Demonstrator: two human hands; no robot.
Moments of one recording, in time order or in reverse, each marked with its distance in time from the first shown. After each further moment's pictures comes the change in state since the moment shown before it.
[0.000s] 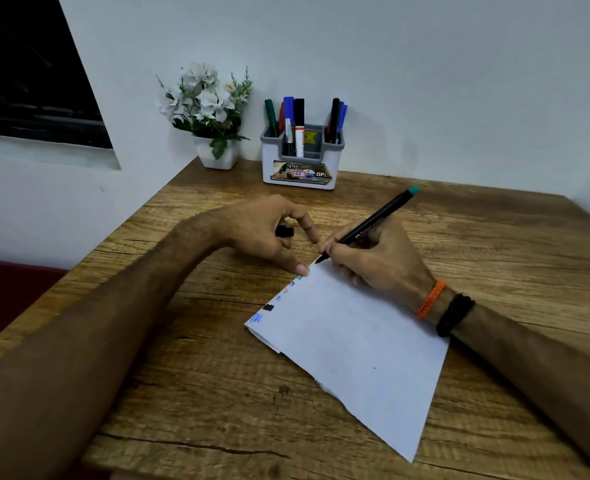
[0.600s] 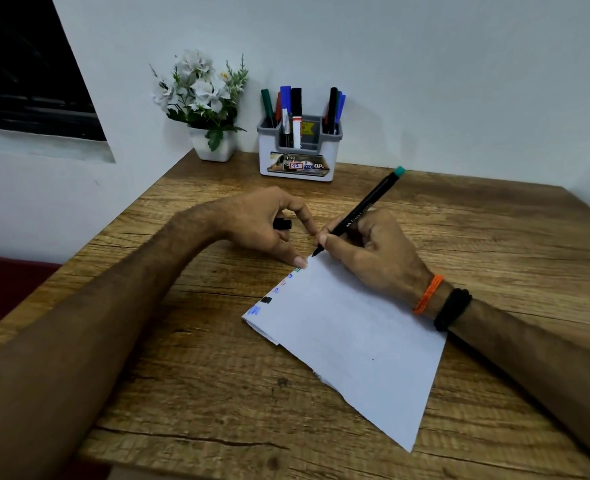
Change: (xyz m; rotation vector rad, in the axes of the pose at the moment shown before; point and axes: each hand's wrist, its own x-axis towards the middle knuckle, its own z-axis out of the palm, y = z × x) left_hand 0.004 -0.005 0.002 0.034 0.014 0.050; right_hand 0.000 0.008 0.002 -0.219 -0.014 -0.136
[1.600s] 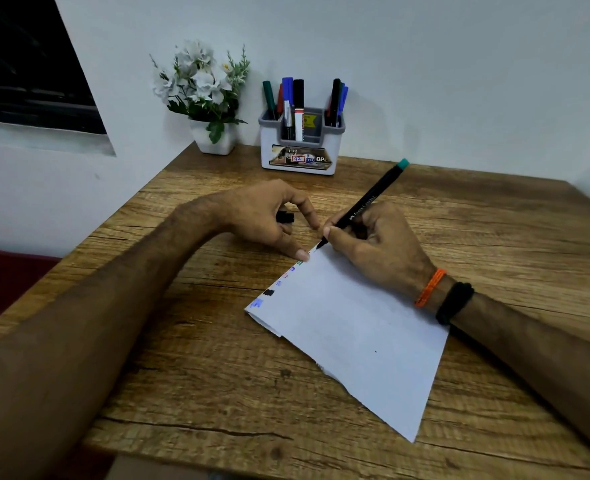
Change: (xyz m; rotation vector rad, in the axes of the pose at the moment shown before) left_hand -0.005 0.010 -0.001 -0.051 -0.019 -0.056; right_hand 0.001 0.002 0.001 -0.024 0.049 -0.014
